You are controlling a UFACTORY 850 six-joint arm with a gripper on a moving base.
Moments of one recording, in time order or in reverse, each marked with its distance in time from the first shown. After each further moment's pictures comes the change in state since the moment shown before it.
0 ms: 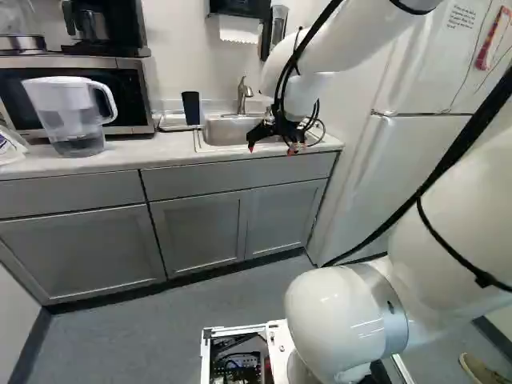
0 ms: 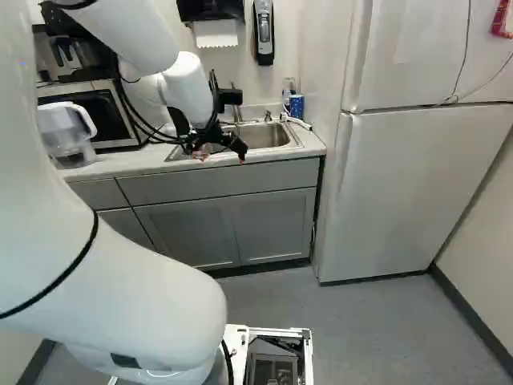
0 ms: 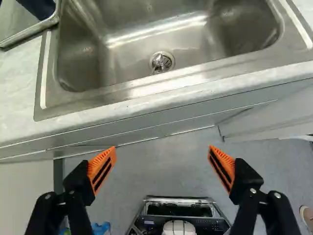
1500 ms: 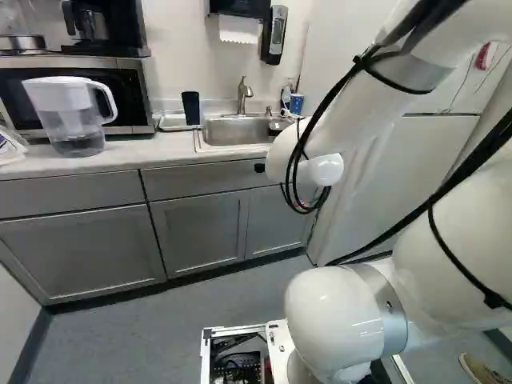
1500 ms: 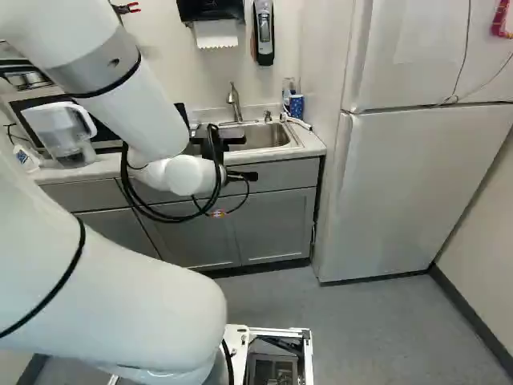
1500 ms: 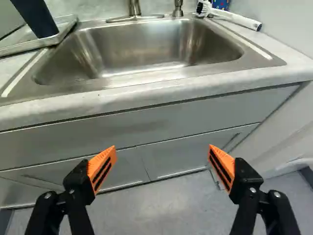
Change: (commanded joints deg) arm -1.8 3.6 26.9 -5.1 48.9 0.7
